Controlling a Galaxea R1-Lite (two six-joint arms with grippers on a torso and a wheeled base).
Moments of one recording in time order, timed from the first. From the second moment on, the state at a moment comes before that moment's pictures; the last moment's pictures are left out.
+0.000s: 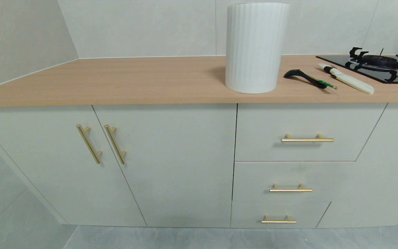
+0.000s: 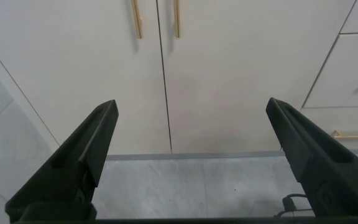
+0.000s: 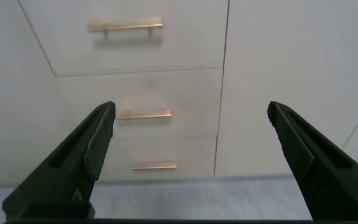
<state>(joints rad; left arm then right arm) 0.00 0.00 0.00 0.00 -0.03 0.02 0.01 0.02 -0.10 0.03 -0.02 0.03</state>
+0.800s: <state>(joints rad) 0.00 0.00 0.00 0.00 -0.03 0.02 0.18 0.88 -0.32 -0.11 0.09 0.00</state>
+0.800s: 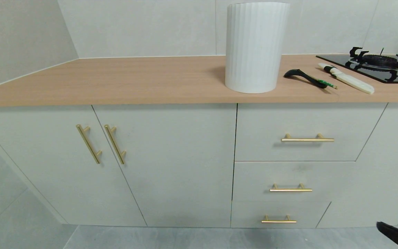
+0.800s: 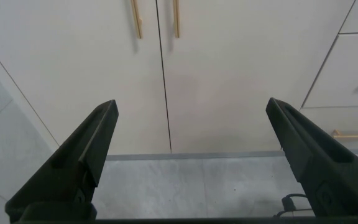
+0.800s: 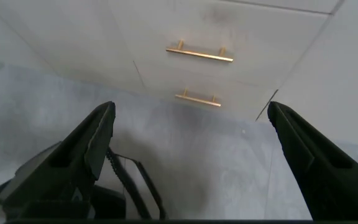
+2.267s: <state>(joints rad) 0.00 0.00 0.00 0.00 -0.03 0.02 0.22 2.26 -0.57 -1.11 -0.19 0.07</state>
